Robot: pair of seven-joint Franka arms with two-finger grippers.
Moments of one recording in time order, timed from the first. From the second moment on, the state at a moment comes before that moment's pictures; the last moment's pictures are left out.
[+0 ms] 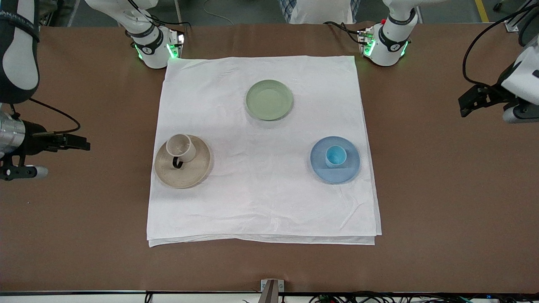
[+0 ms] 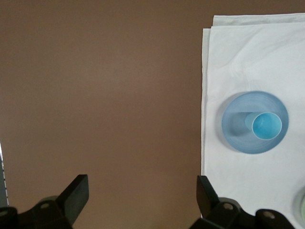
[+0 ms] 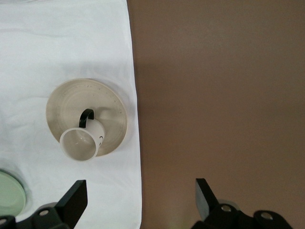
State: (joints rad) left arm 0.06 0.02 -0.16 -1.48 0.11 1.48 -0.08; right arm 0.05 0.27 -0.09 -1.37 0.06 1.45 -0.07
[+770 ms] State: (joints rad) left arm 0.05 -0.01 -0.14 -1.51 0.05 1.43 -0.07; right arm 0.04 -0.12 -0.10 -1.64 0.00 1.43 -0.07
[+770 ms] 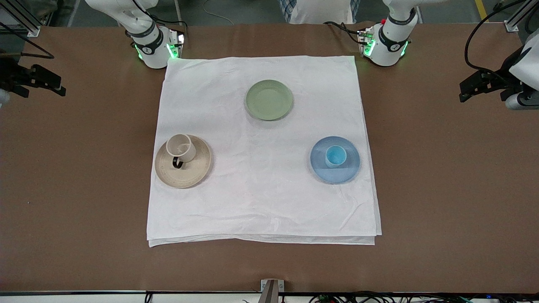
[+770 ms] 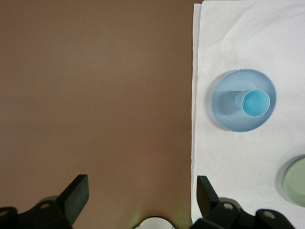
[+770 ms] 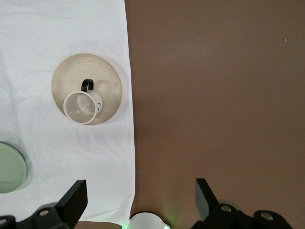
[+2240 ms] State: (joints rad) left arm 0.05 -0.05 -0.14 -1.56 0.01 1.45 -0.07; right arm 0.04 -0.19 -0.11 -1.75 0.00 1.50 -0.10
